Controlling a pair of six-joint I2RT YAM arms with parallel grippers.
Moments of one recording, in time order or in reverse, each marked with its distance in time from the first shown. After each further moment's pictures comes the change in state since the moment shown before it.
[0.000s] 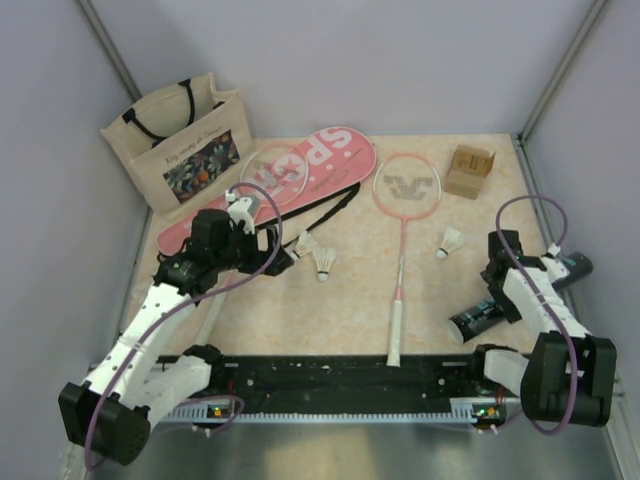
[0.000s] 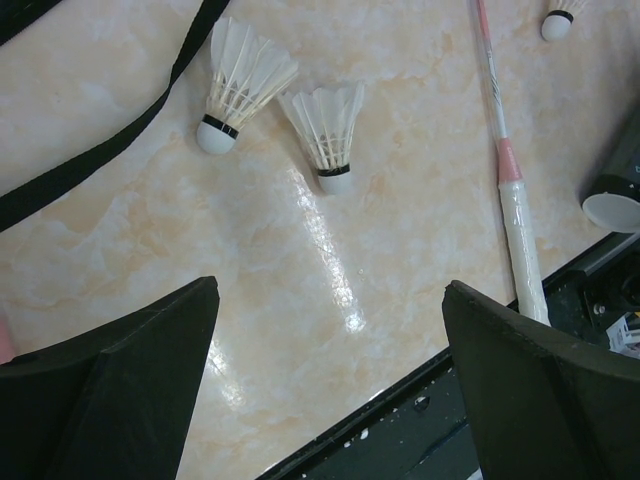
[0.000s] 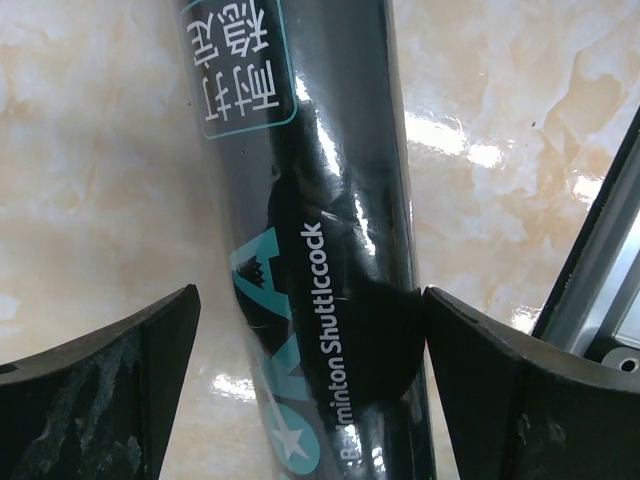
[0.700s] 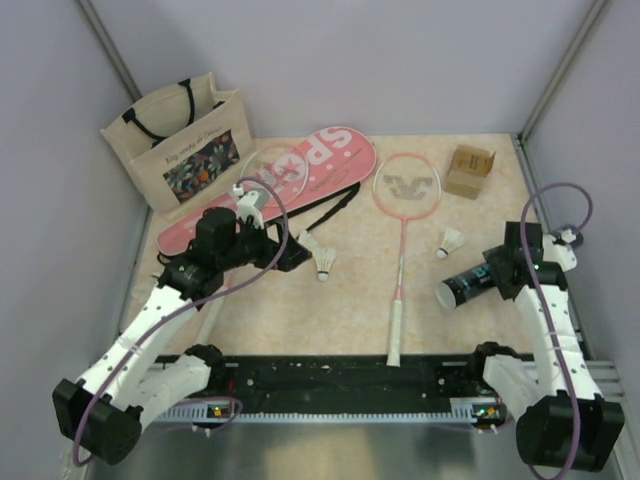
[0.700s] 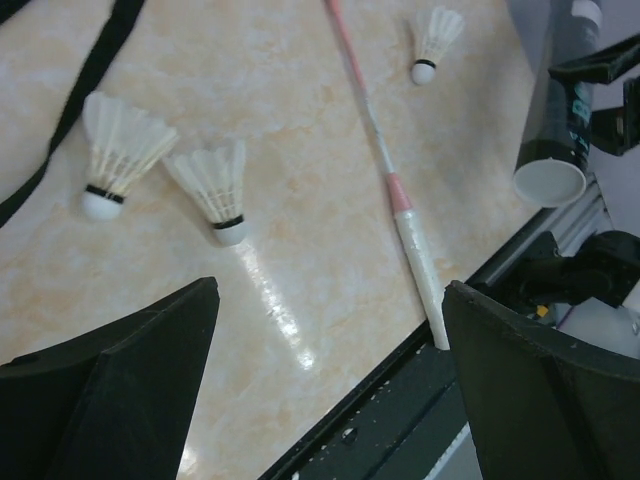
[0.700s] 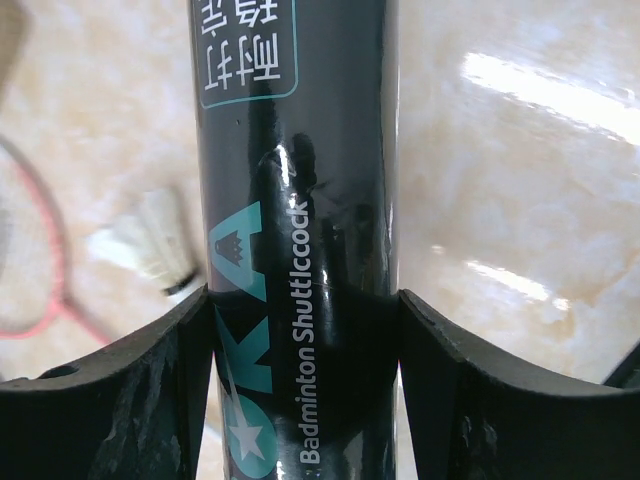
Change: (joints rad) left arm -0.063 -0.027 -0.002 0.133 0.059 -0.124; right arm -0.001 -0.220 0.085 -0.034 -0.228 0.002
